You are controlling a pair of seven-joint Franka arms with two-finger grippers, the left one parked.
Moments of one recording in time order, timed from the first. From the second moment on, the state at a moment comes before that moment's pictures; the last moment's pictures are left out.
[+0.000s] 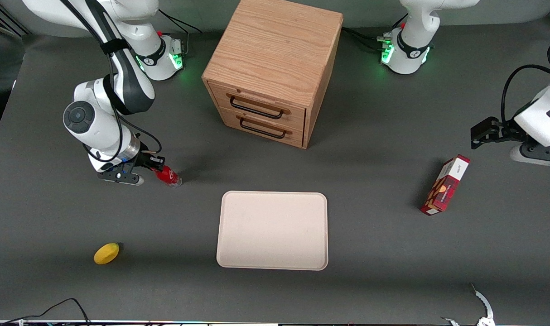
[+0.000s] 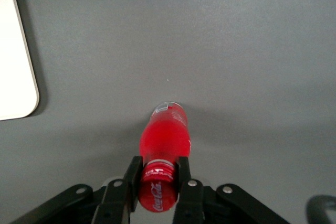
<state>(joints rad) 0.01 0.12 0.19 -2.20 0.00 2.31 0.39</state>
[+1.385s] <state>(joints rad) 0.14 0.54 0.30 -1.03 -0.09 1.55 0.74</state>
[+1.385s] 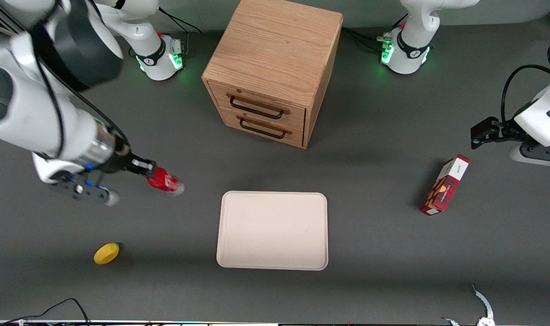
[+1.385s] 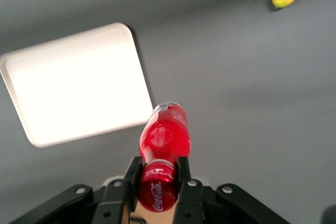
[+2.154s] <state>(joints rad) 0.22 0.87 0.30 -0.97 -0.21 1.96 1.09</state>
